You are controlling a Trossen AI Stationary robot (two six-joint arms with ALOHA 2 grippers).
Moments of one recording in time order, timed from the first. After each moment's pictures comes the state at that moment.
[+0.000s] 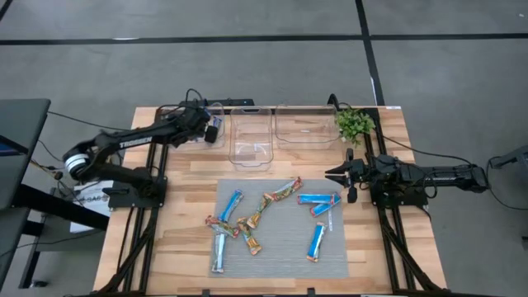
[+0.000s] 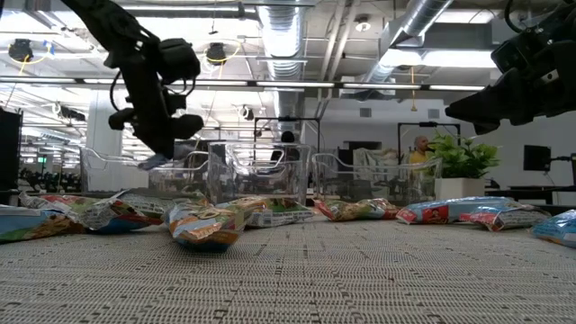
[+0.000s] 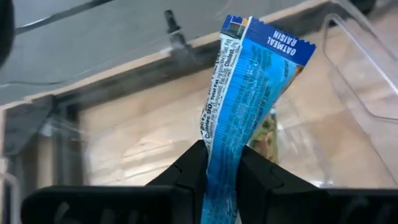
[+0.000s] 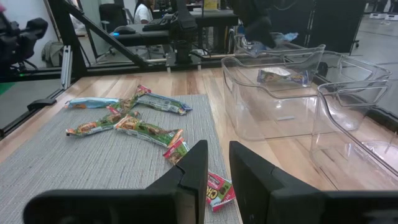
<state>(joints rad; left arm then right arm) 0.67 1.28 0.72 -0.43 -0.47 -0.44 -0.04 0.18 0.01 0.01 0.00 0.01</state>
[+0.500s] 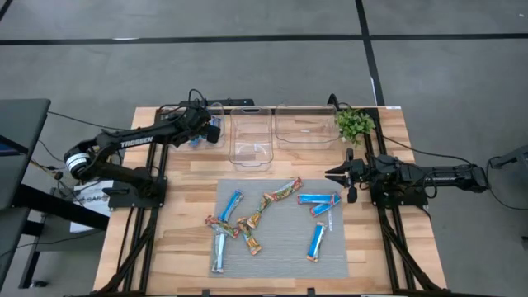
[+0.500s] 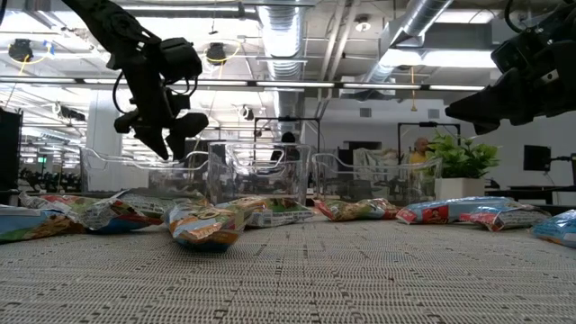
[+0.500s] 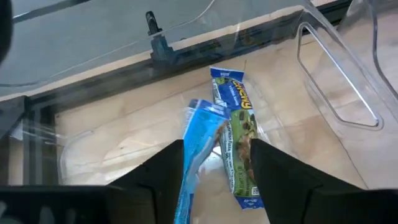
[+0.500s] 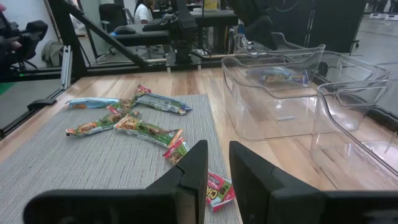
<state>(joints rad) 0.66 1.28 0.72 -0.39 -0.43 -0.47 -0.04 0.18 0.01 0.01 0.00 0.01</state>
